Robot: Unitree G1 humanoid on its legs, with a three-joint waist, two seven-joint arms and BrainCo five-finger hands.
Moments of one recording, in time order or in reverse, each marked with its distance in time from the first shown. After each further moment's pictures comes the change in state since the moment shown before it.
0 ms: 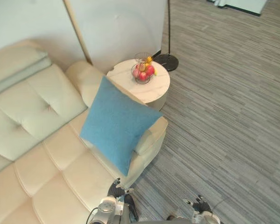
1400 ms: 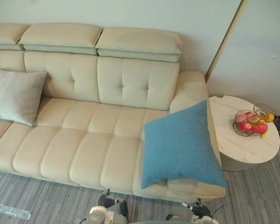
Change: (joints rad) left arm 0.041 0.063 0.005 0.043 -0.019 0.007 -0.005; right arm 0.110 0.020 -0.015 -0.217 0.000 0.001 -0.020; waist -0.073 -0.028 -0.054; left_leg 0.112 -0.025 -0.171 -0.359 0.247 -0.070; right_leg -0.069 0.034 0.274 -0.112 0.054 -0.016
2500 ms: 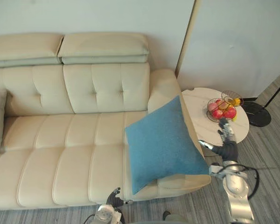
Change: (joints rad) left arm -0.039 -0.016 -0.180 -0.060 0.016 -0.004 -0.012; right arm -0.032 -0.159 0.059 -0.798 -0.209 -0.057 -0.017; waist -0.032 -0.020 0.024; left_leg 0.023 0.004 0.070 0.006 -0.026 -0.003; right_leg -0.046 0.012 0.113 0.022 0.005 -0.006
